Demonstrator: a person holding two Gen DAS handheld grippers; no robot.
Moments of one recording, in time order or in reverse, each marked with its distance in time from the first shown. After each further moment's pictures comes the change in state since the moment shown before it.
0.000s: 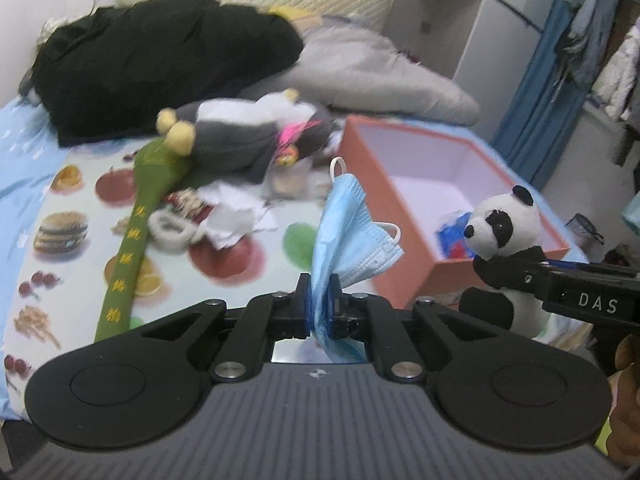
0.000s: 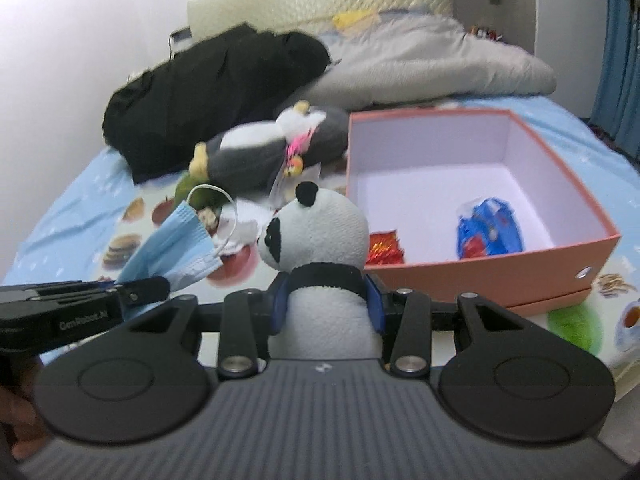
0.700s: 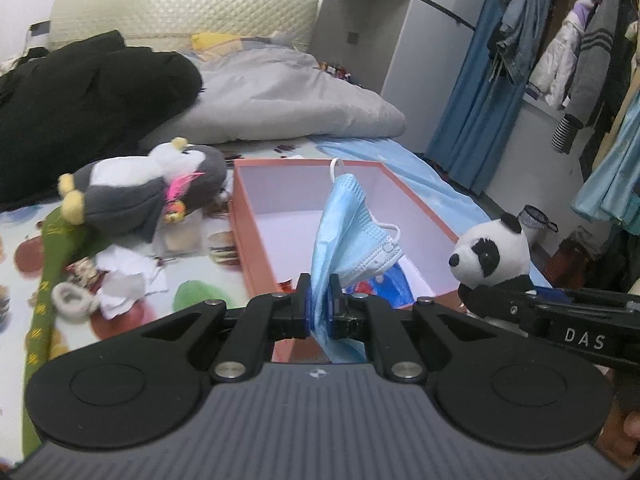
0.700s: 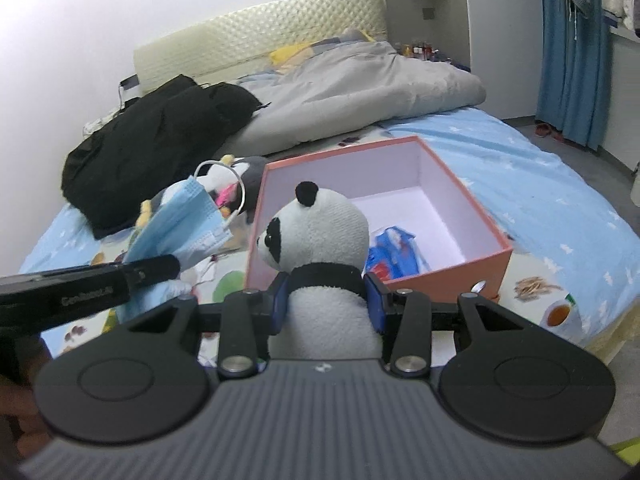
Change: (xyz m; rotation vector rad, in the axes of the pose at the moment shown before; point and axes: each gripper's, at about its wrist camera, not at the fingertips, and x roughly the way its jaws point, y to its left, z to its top) left arm 0.021 -0.114 0.051 0.118 -0.036 -0.153; right arm -0.041 -0.081 0.023 0.112 -0.066 -0.113
